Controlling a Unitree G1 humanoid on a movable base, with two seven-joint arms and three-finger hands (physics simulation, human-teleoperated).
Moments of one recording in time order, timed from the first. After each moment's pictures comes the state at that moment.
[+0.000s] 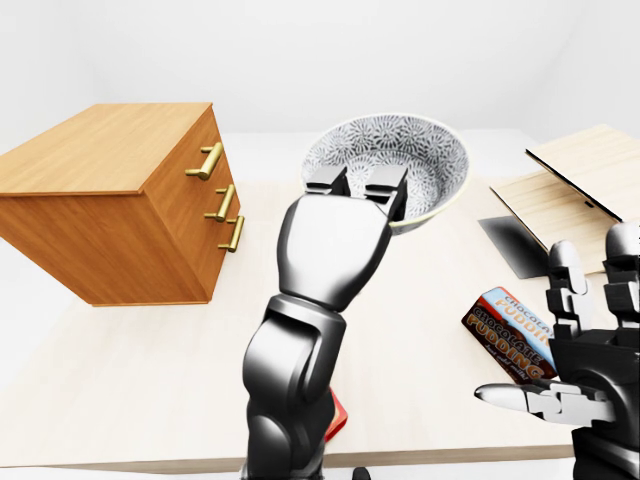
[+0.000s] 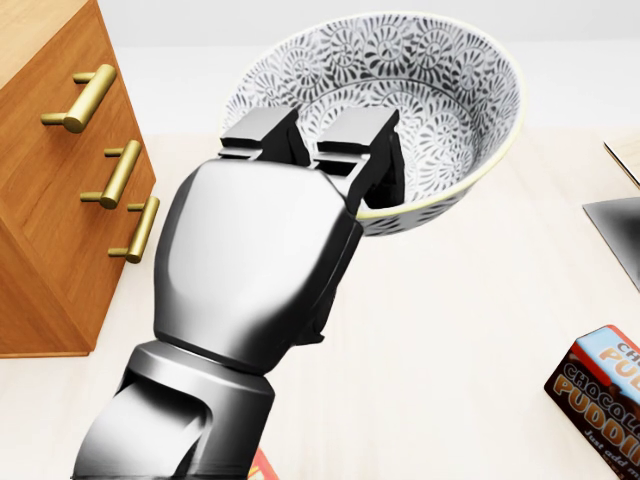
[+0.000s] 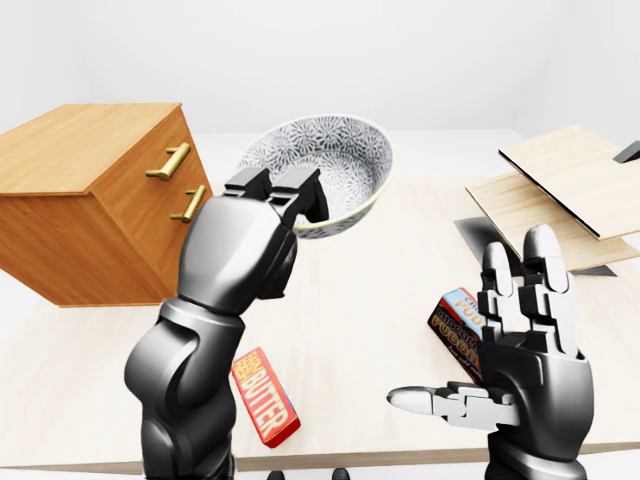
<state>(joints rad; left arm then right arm) -0.31 -0.35 -0.43 -0.66 1.63 0.09 -0.59 0.40 0.20 -0.46 -0.94 0.29 0.09 0.38</state>
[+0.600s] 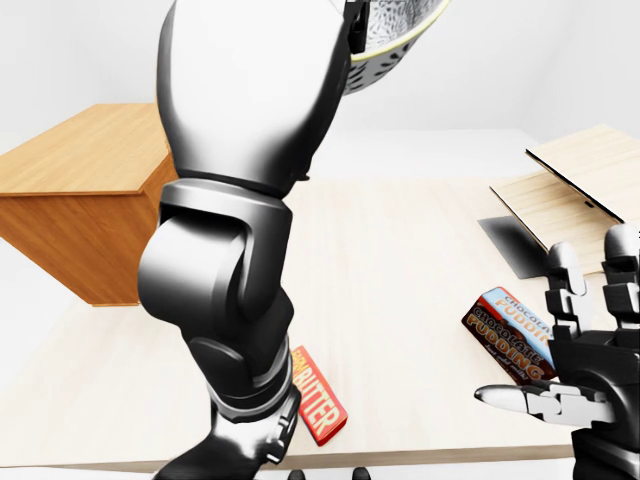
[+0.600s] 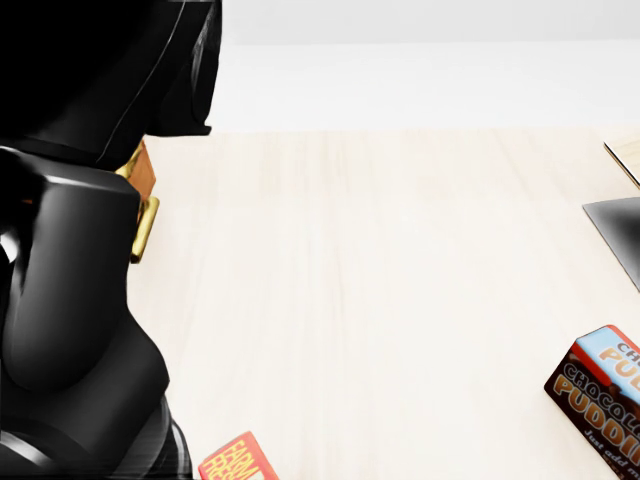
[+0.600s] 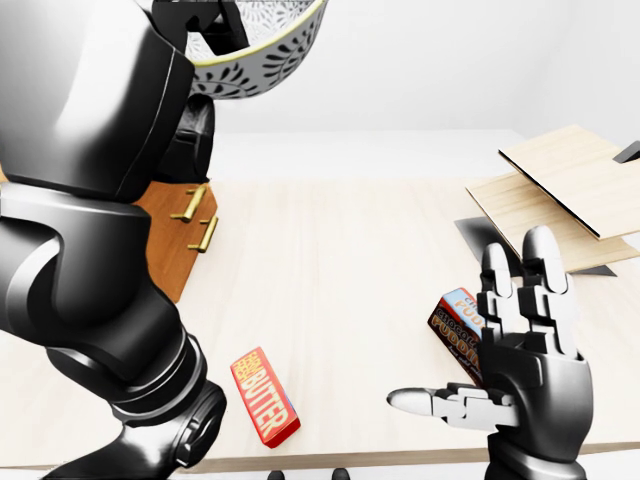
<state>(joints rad) -0.89 -0.19 -0.10 -0.62 1.64 0.09 -0.70 0.40 0.20 -0.46 -0.94 0.29 0.09 0.39</state>
